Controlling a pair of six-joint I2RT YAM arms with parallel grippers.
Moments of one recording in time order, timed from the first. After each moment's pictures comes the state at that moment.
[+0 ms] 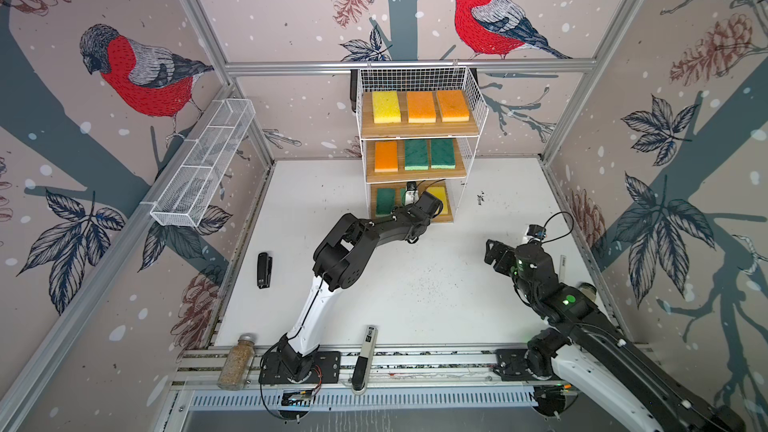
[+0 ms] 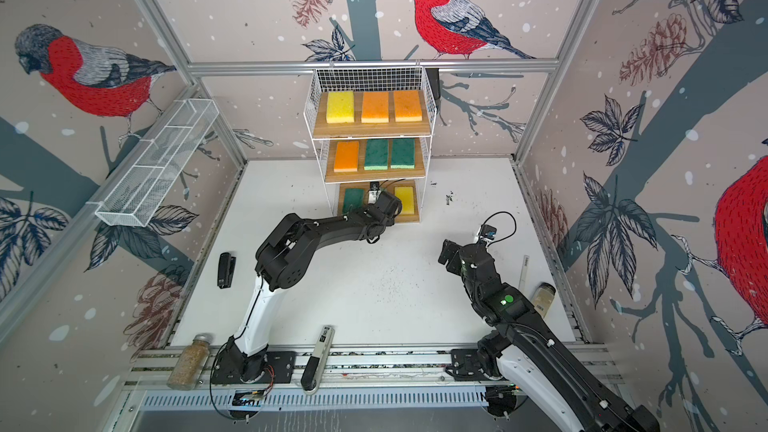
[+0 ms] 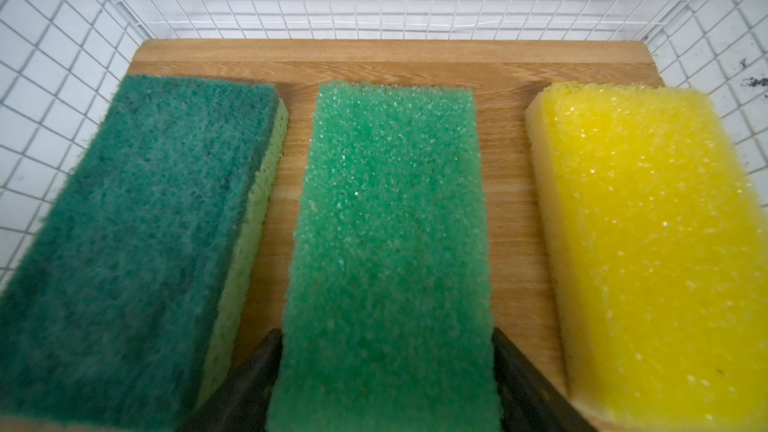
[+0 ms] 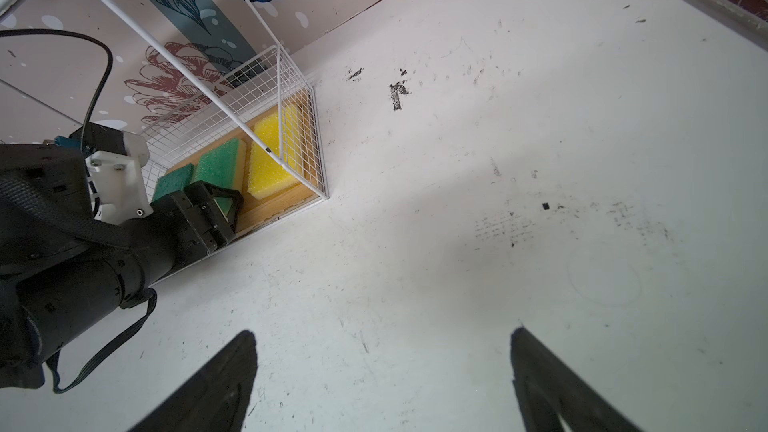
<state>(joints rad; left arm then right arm) -0.75 2.26 1.57 -0.20 -0.55 -0.60 0.54 0.65 0.44 -0.37 0.36 0.66</state>
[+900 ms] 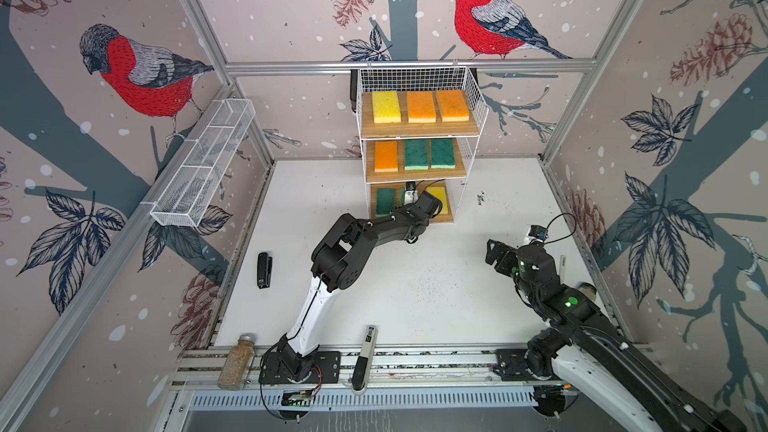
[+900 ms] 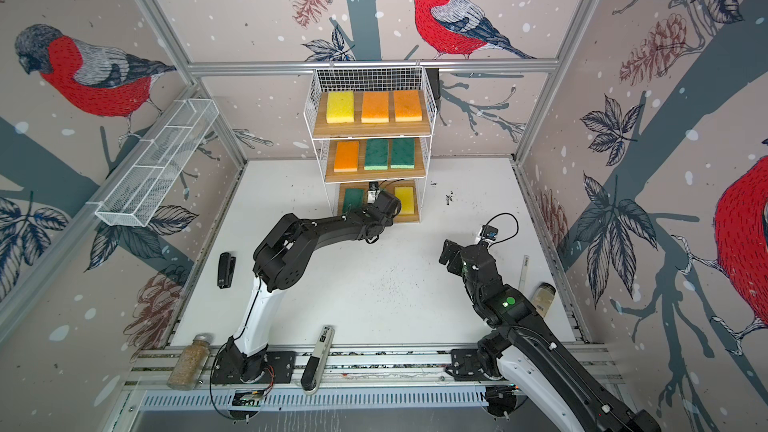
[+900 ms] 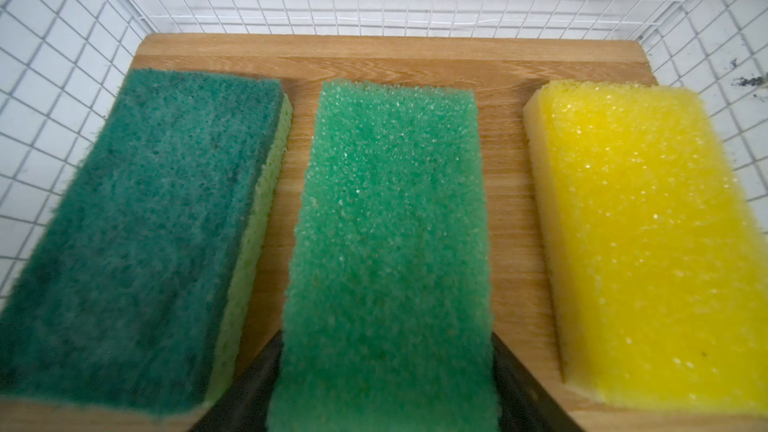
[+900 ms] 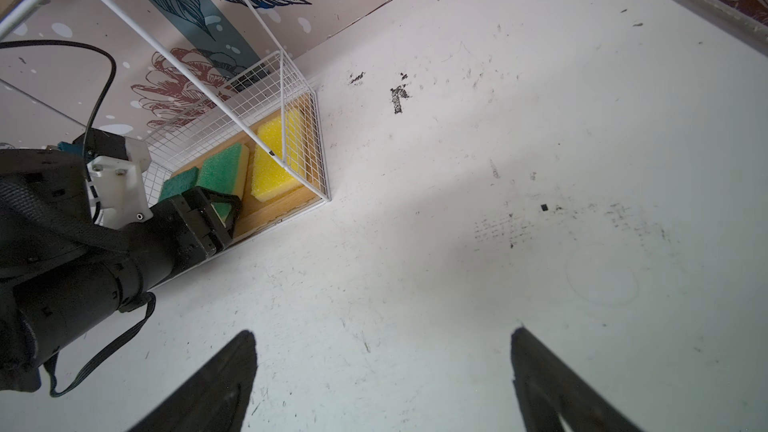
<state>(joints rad) -0.75 2.23 1.55 -0.20 -0.53 -0.62 0.54 0.63 0.44 -0.38 0.36 0.66</state>
